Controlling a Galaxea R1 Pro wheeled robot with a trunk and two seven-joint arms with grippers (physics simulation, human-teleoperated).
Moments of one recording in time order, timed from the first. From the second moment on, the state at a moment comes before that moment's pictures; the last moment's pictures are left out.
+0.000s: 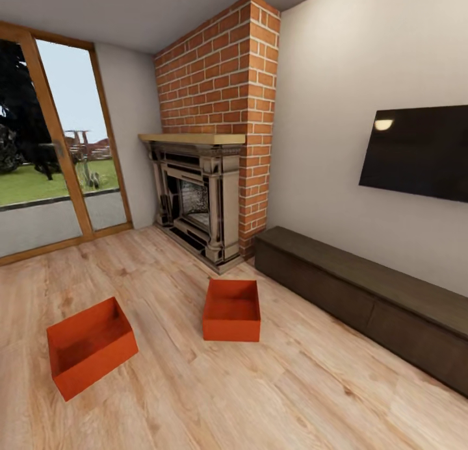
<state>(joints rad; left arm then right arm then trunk) 0.00 -0.01 0.01 -0.09 0.28 -0.03 0.00 -0.12 -0.07 0.30 0.03 -0.03 -0.13 0.02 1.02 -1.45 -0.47</state>
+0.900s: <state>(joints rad) 0.00 -0.01 0.01 -0.09 0.28 -0.03 0.00 -0.12 -0.07 0.29 0.03 -0.04 -0.14 0.02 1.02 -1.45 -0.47</state>
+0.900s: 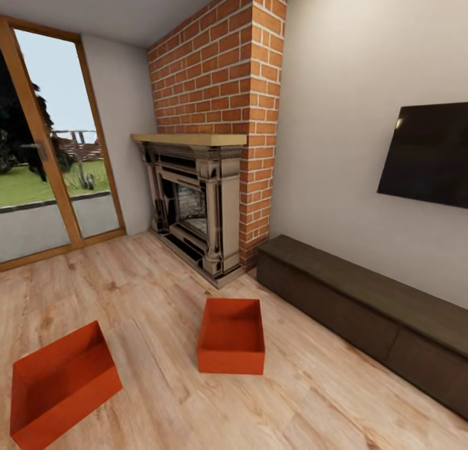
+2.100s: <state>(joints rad) 0.00 -0.01 0.01 -0.09 0.28 -0.03 0.00 -0.12 -0.07 0.29 0.03 -0.04 -0.14 0.02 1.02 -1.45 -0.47</state>
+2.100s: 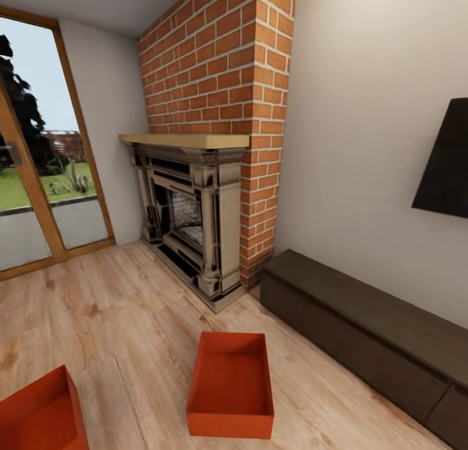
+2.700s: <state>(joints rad) 0.00 -0.01 0.01 -0.09 0.28 -0.03 0.00 -0.12 -0.07 0.29 0.03 -0.04 -0.14 0.02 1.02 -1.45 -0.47</state>
